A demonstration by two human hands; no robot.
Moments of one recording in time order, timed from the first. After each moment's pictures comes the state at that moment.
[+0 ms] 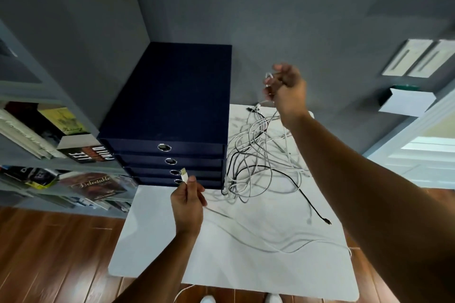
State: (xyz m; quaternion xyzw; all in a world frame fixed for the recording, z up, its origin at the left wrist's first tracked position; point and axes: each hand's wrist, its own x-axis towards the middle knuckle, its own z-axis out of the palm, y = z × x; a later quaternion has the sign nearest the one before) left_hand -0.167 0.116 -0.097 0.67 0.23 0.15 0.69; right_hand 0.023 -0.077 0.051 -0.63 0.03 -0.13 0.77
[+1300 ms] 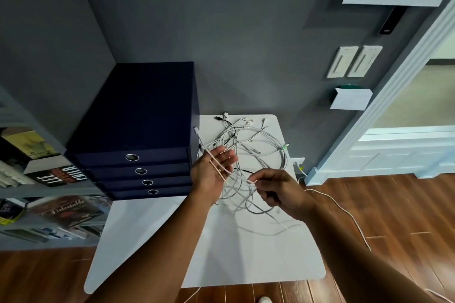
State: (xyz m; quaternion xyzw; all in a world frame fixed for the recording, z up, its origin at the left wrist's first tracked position) left_hand -0.122 0.014 -0.012 0.39 0.21 -0.15 0.88; right_hand -0.171 -0.174 -0.025 -0.65 0.03 0.20 0.73
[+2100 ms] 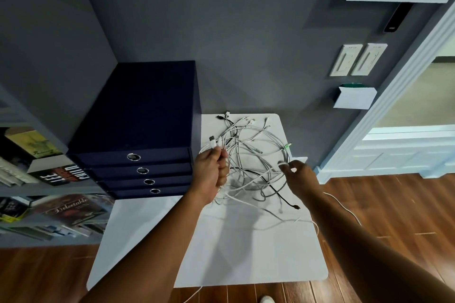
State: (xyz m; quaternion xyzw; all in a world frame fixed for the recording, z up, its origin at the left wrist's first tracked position) left_hand -0.122 0.021 -0.005 0.55 0.13 -0.13 0.81; right_hand -0.138 -0.211 -0.051 -0.90 0.22 0.01 0.37
